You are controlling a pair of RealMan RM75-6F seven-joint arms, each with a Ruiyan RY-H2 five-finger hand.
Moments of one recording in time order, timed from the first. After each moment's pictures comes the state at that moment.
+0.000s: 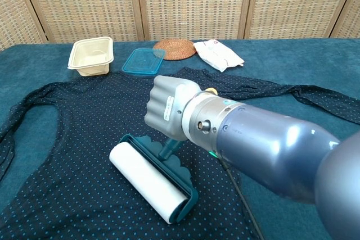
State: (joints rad) left arm -0.14 -1.05 -0.04 -1.69 1.42 1.36 -0.01; right arm 1.39 -1.84 0.02 -1.73 -0.40 1.35 -1.76
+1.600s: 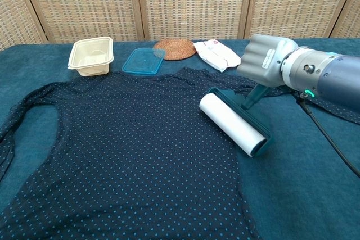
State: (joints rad) left arm -0.14 -1.07 -0.03 -1.70 1.42 1.36 0.04; right arm 1.18 -1.58 -0.13 -1.56 -0.55 1.25 -1.49
